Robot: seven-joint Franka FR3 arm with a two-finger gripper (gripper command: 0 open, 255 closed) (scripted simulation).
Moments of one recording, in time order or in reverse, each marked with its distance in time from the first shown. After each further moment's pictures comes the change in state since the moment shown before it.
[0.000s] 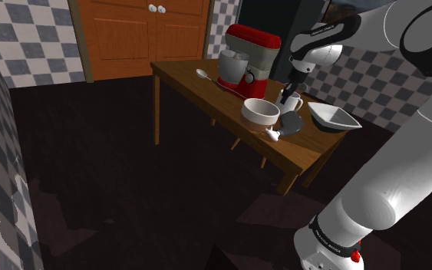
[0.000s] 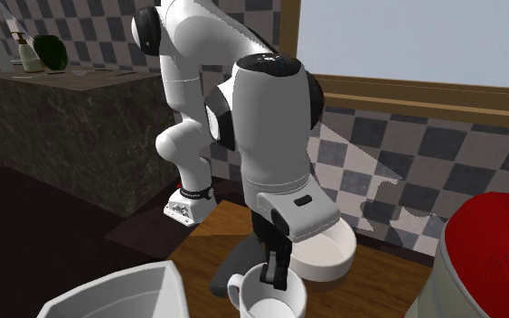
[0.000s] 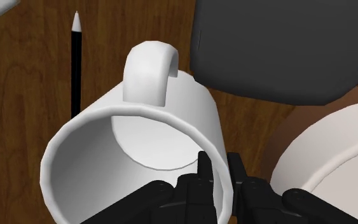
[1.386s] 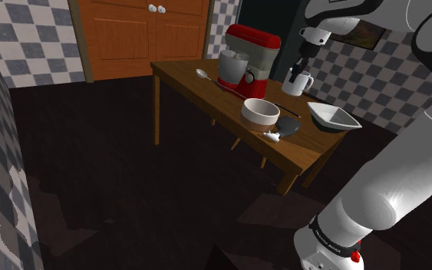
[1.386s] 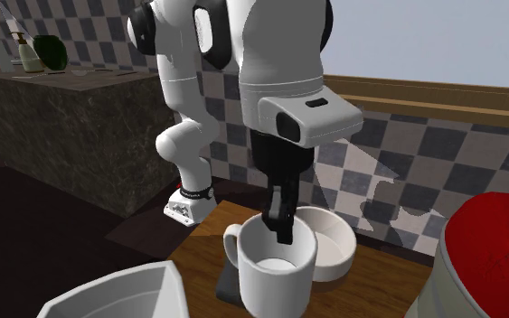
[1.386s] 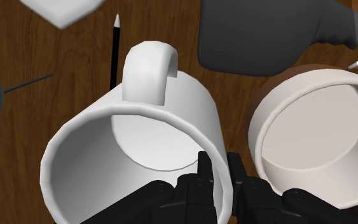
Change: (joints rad) arm 0.005 -0.050 0.010 0.235 -0.036 -0.276 0.038
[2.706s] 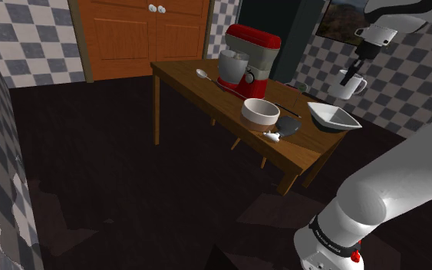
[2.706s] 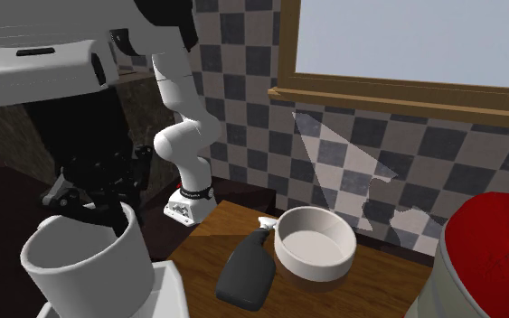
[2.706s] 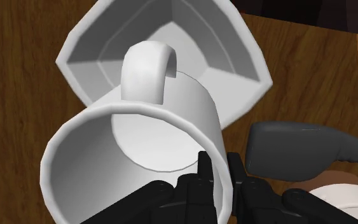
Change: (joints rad) arm -0.142 -0.121 -0.189 0.035 -0.075 -0.137 -0.312
